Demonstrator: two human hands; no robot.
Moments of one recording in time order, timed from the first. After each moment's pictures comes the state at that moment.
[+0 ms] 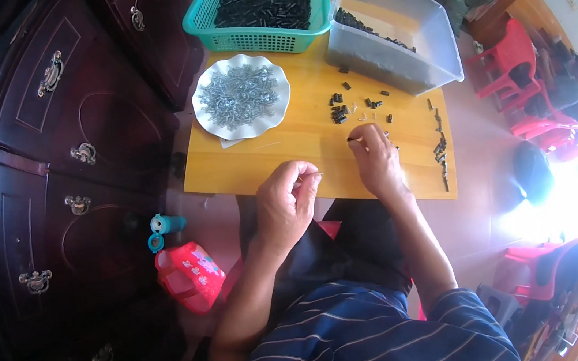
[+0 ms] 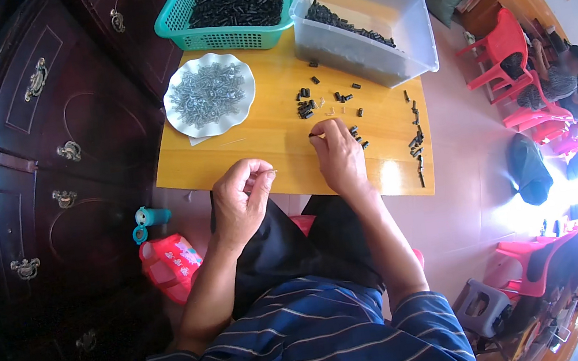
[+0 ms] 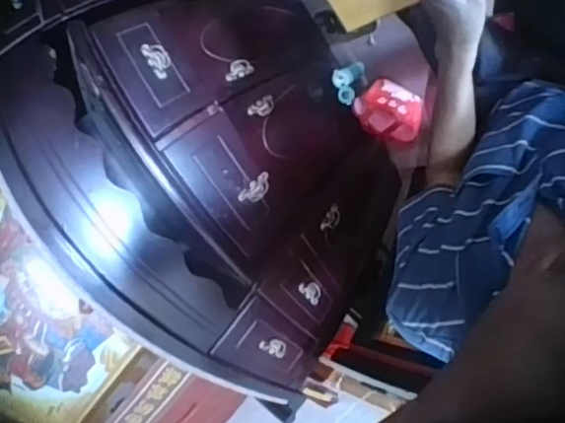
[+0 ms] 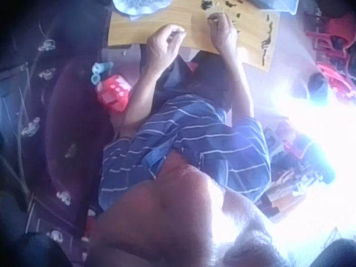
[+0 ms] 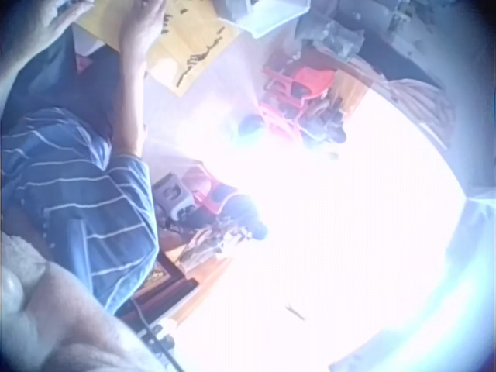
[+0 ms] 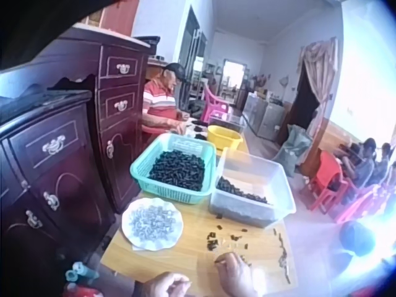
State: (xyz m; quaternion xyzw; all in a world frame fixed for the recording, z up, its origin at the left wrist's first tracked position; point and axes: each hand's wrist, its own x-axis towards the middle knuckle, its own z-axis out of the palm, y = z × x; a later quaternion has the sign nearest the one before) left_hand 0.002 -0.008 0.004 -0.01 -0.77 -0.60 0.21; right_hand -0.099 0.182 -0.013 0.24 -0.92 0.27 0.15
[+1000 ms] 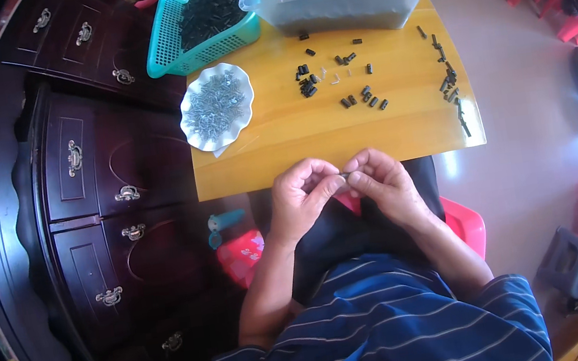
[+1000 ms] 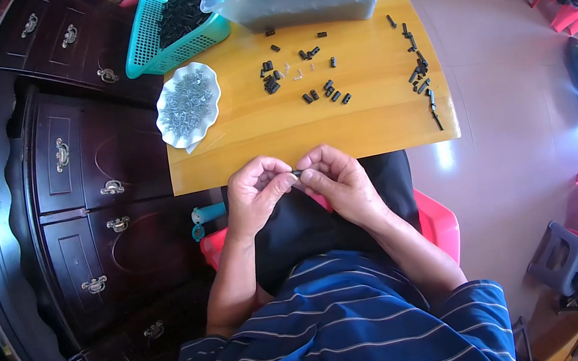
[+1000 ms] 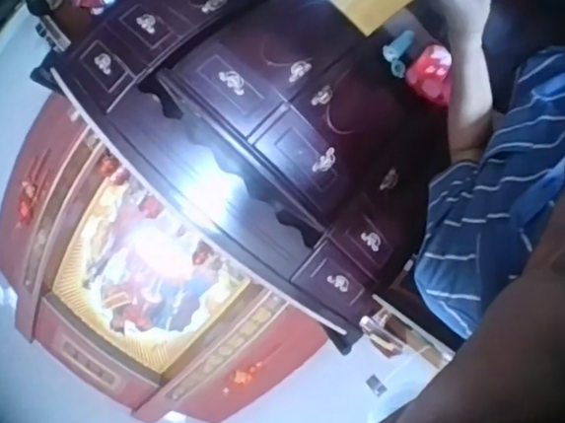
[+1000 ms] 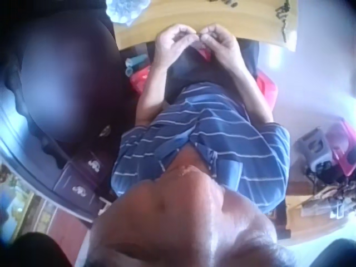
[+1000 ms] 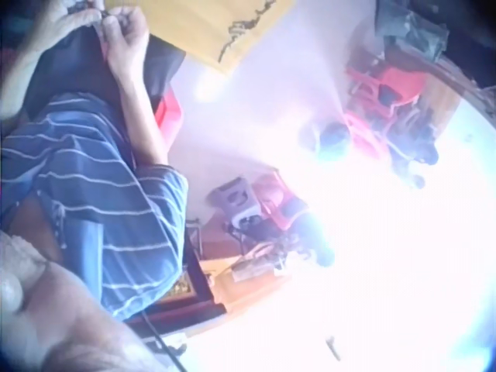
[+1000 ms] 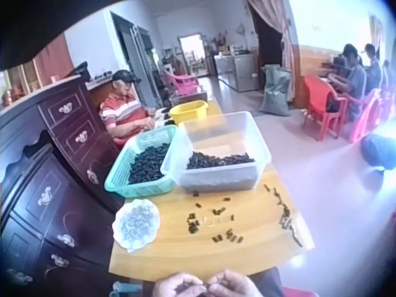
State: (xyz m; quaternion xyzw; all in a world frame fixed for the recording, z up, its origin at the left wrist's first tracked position) left_hand -0.003 0.047 0.002 -0.05 -0.77 -0.63 -0.03; right_hand -0.012 0.241 -0.030 0.05 -0.45 0.86 -0.22
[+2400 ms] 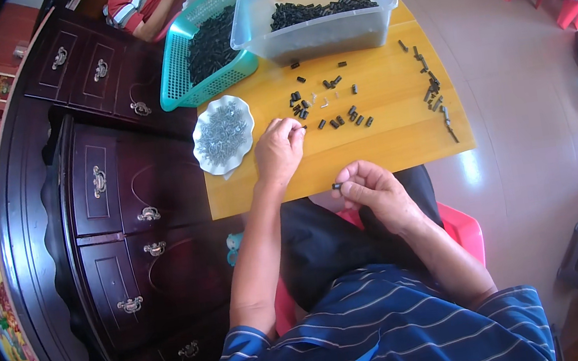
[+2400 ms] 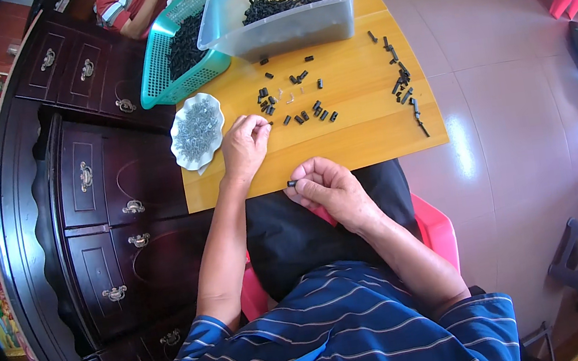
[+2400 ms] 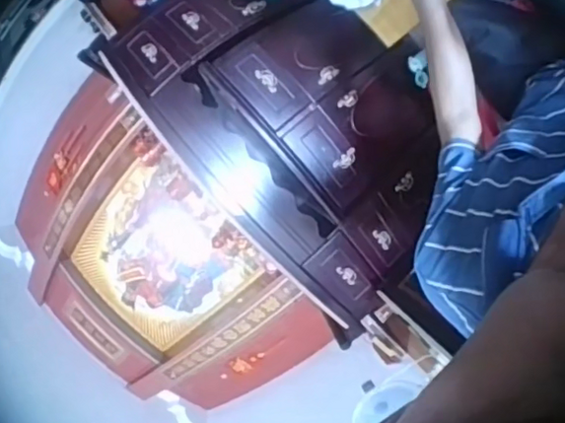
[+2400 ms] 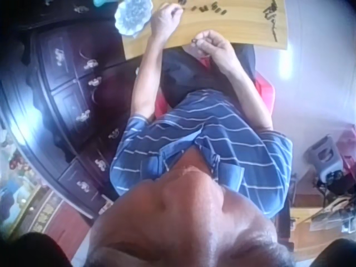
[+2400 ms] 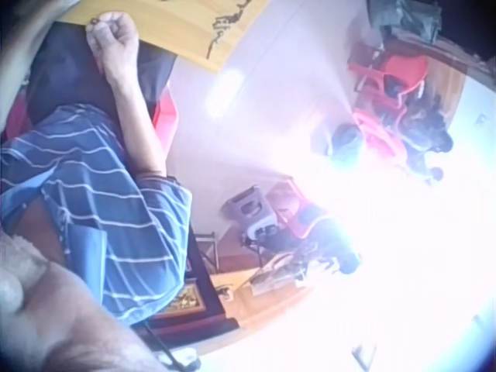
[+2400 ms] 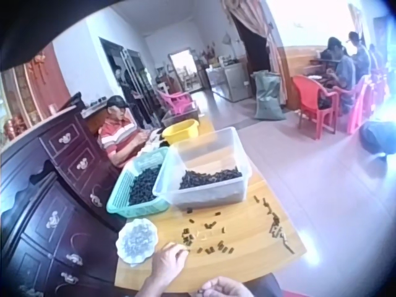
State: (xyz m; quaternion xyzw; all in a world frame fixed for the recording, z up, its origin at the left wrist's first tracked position) left_hand -0.120 0.029 -0.030 -0.11 -0.95 -0.24 0.14; right_hand -0.015 0.255 -0.007 -0.01 -0.38 0.88 -0.27
